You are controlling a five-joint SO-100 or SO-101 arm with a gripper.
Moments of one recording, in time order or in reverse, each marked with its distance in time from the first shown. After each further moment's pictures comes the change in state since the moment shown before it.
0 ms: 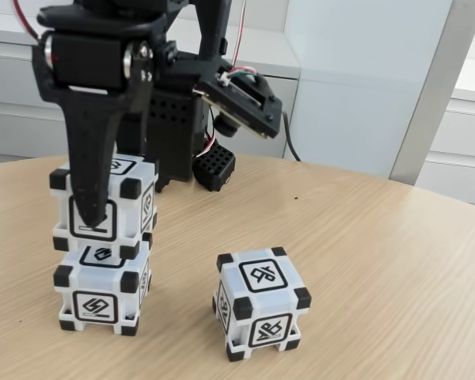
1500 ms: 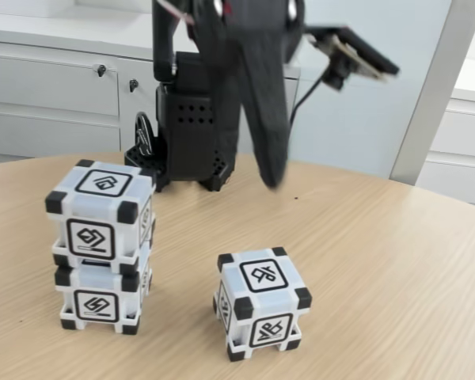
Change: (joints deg) arm -24.8 9.6 0.0 -1.0 3.7
